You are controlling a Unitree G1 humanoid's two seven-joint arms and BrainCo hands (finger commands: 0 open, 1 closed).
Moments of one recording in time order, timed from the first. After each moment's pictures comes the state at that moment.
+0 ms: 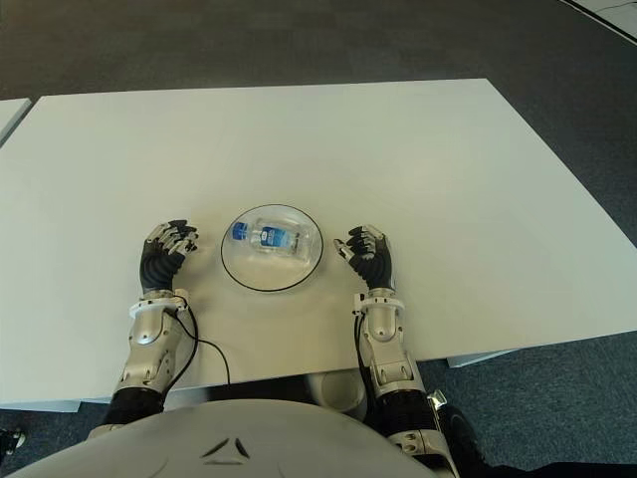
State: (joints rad) left arm 0.14 0.00 0.07 0.35 -0.11 -0.42 0.15; right arm 0.11 -0.06 0.06 0.23 -0.29 -0.24 -0.28
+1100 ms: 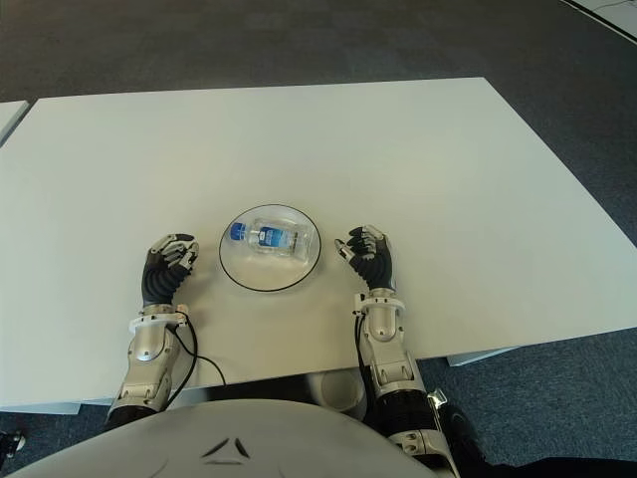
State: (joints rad) left arm 0.21 0.02 0.06 0.33 0.04 -0.48 0.17; right arm 0.11 -0.06 0.06 0.23 -0.29 -0.24 -0.28
